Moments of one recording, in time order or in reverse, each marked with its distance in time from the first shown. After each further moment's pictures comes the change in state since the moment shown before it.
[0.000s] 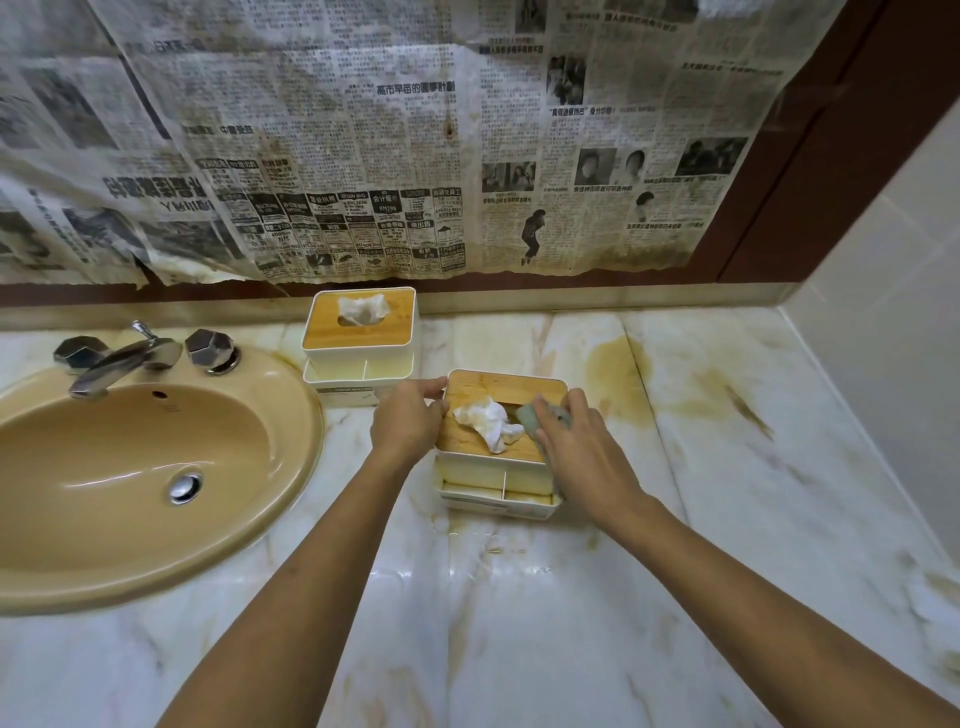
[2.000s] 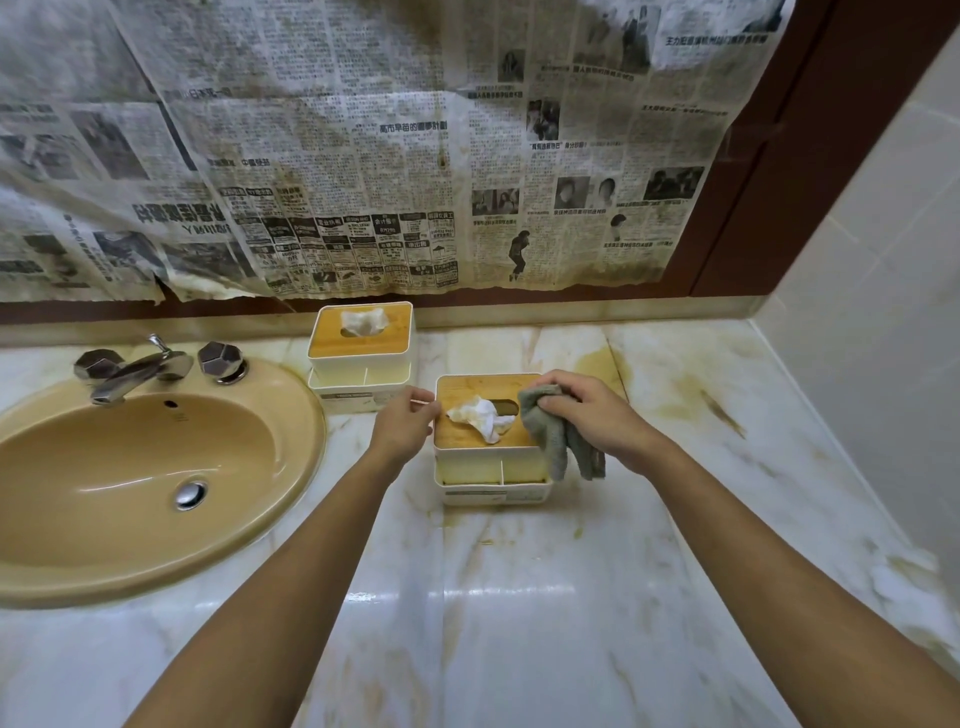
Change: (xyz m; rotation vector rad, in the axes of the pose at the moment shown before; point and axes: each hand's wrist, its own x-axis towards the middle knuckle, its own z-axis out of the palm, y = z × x) left_hand -0.024 0.004 -0.012 -0.316 -0.092 -0.089; right_hand 0.004 0.012 -0.079 0.997 -0.192 0.102
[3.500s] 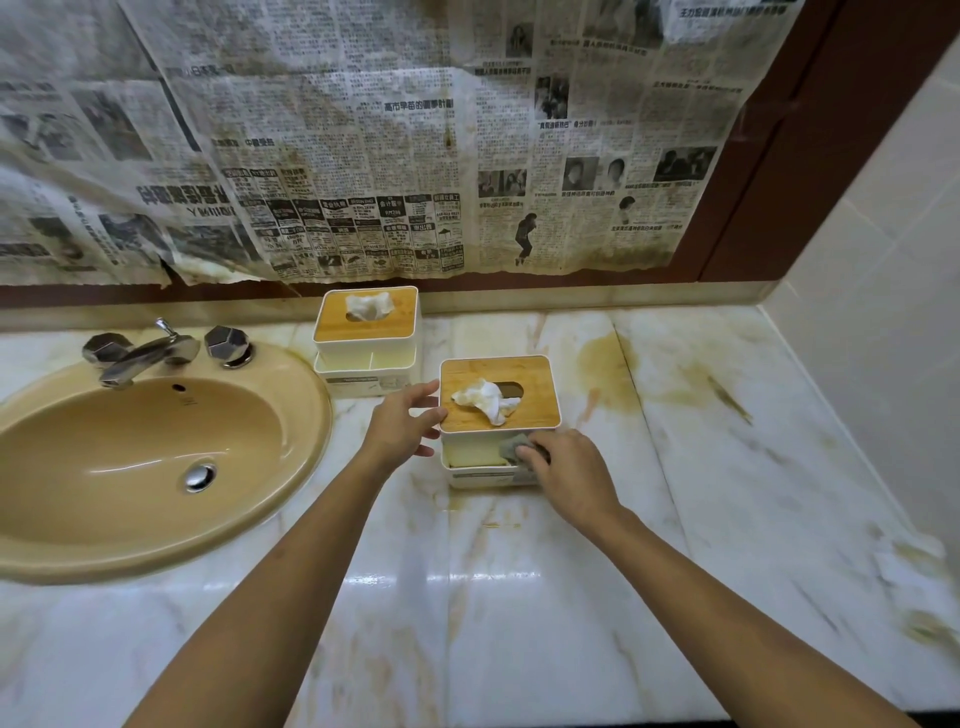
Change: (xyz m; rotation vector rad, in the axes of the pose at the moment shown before) left_hand -0.012 -0.020 -0.012 -0.020 -0.121 0.068; right_hand -0.024 0.065 0.074 -0.578 0.273 -0.001
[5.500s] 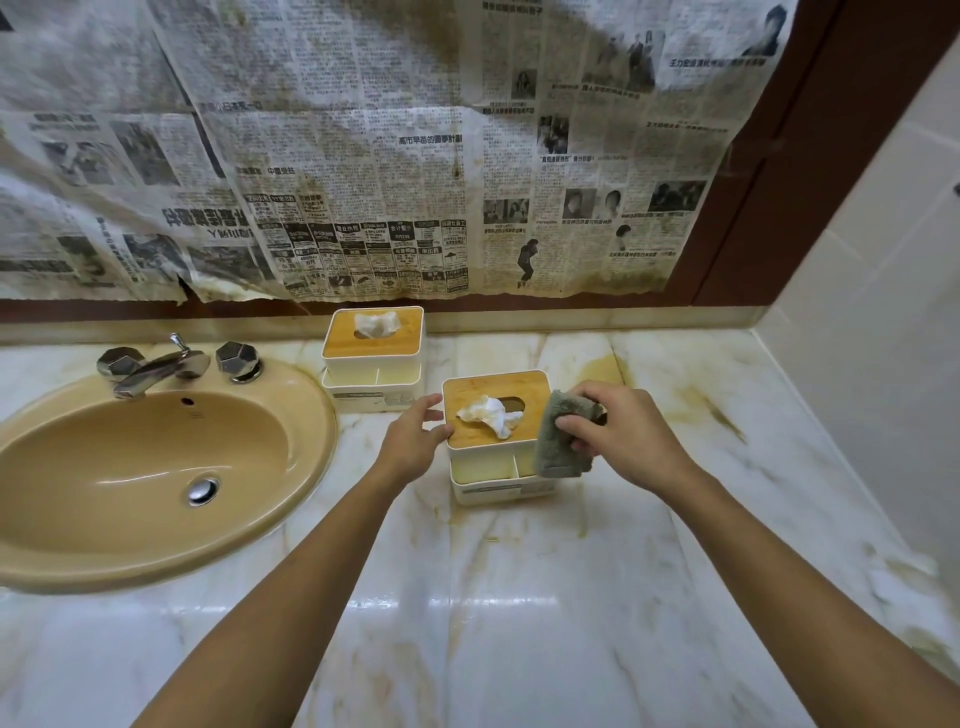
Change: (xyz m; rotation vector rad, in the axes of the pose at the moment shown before) left_hand -0.009 0.009 0.008 0.193 0.056 0.027; right_hand 0.002 -0.029 -0.107 0.260 -0.029 -0.023
